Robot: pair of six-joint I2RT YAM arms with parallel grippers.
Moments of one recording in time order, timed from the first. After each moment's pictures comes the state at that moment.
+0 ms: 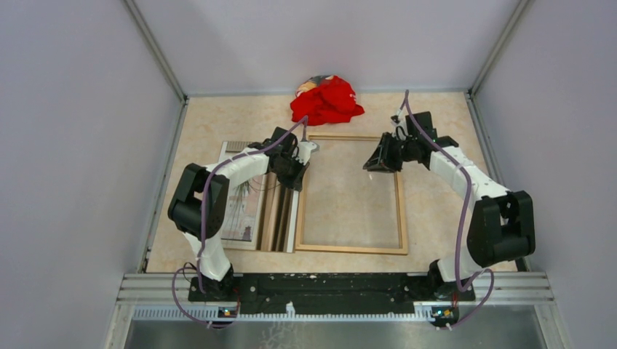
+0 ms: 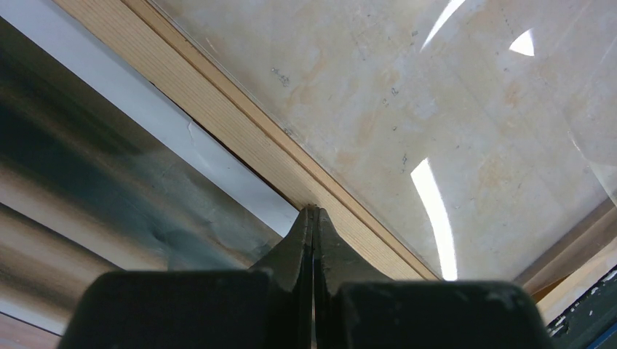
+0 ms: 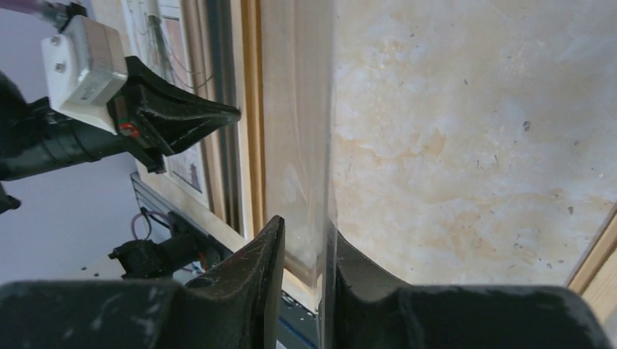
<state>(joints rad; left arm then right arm) -0.47 1.80 1.18 -0.49 0.38 0.19 0.24 1.51 1.11 -0.51 -0.53 0.54</state>
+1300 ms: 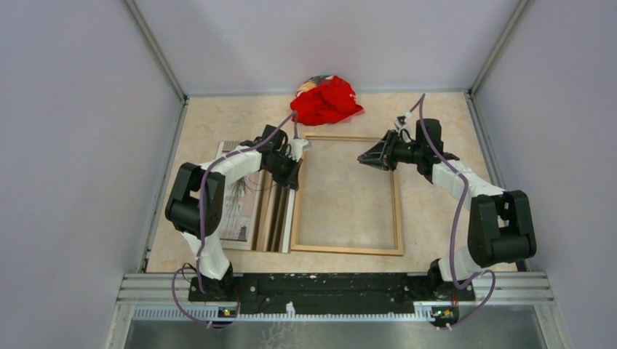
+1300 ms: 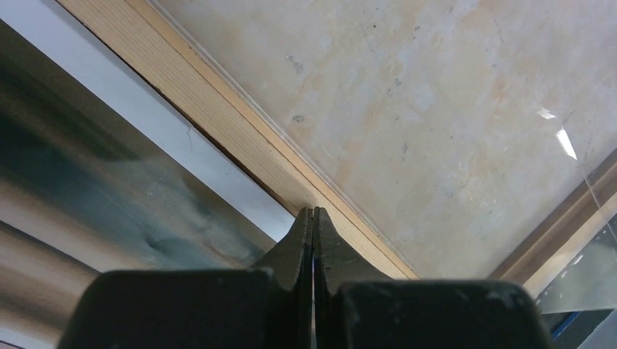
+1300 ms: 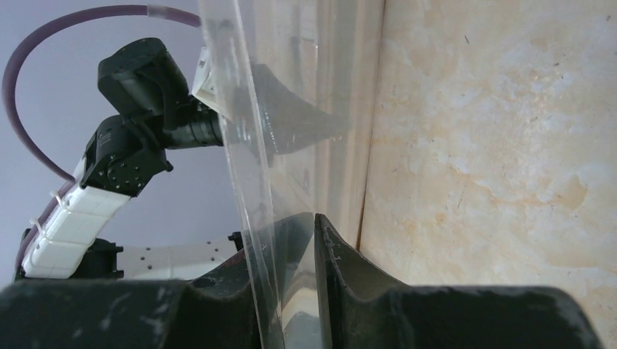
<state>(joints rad) -0.39 1.80 1.17 -0.50 0.48 0.19 0.17 1.49 0.90 0.03 -0.85 0.91</state>
